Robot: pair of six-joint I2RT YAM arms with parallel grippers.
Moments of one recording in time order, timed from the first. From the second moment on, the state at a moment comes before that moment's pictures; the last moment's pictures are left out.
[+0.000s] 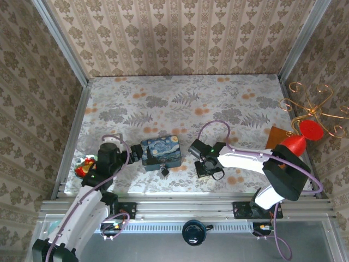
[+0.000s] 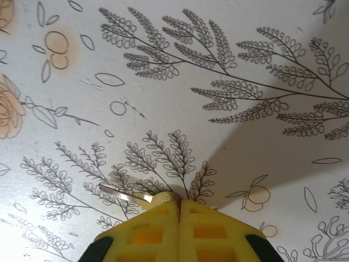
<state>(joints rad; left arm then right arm) -0.34 0.57 0.32 -0.32 0.01 -0.43 0.85 1.54 0.81 -0.66 0.03 0.64</state>
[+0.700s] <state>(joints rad) -0.66 0.75 0.46 -0.20 0.09 -0.53 0.85 1.19 0.79 -0.44 0.03 0.79</state>
